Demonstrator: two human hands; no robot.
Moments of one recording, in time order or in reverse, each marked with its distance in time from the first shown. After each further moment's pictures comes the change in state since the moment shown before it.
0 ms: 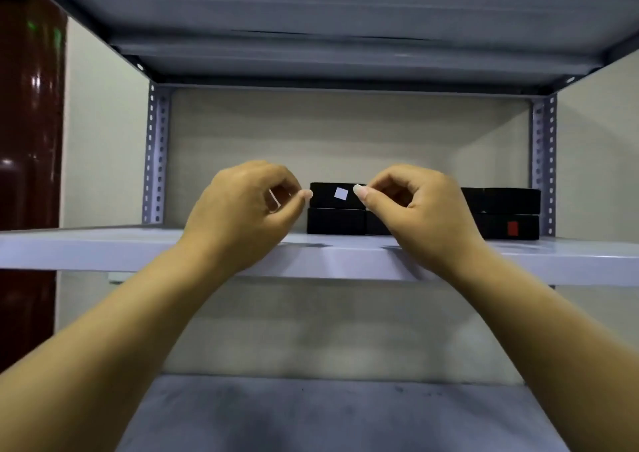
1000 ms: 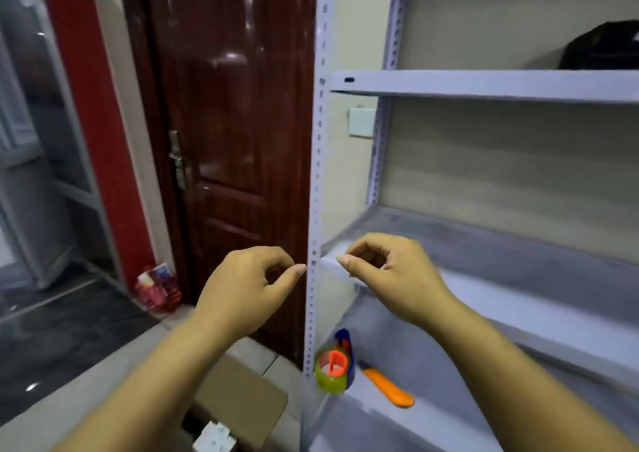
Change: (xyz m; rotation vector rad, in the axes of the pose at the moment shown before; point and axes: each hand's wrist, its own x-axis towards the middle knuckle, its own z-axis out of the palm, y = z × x) left_hand -0.335 -0.012 -0.292 0.277 -0.394 -0.738; right_hand -0.241 -0.249 0.181 0.532 -0.726 0.219
